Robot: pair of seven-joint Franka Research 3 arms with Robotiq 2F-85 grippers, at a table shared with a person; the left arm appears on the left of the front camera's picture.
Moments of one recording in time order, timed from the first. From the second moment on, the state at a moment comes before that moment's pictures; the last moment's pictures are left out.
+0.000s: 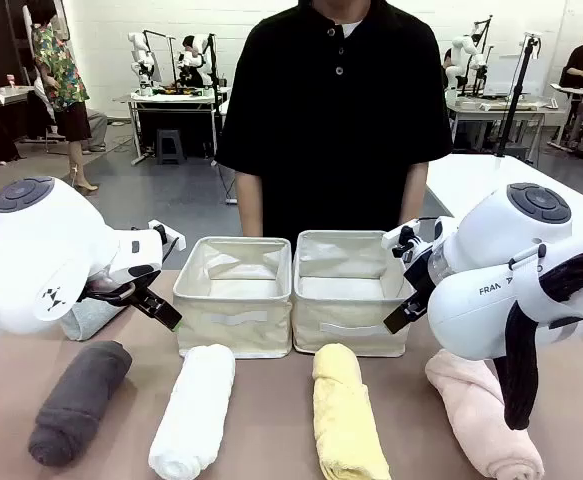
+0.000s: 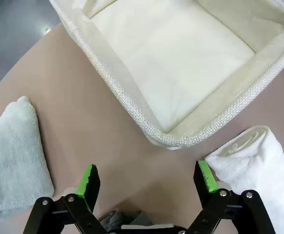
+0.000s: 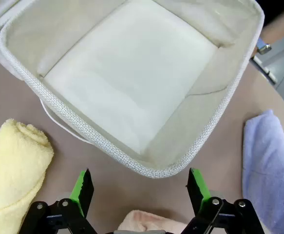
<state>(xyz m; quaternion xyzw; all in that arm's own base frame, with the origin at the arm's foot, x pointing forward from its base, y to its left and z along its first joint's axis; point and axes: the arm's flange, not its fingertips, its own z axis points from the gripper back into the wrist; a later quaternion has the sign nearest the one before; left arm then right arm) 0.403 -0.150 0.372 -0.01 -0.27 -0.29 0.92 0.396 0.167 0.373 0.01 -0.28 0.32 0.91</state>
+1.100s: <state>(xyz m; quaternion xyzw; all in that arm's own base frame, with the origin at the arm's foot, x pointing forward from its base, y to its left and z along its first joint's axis) 0.403 -0.150 0.372 -0.01 -0.27 -0.29 0.92 0.396 0.167 0.373 0.01 -0.28 0.32 0.91</state>
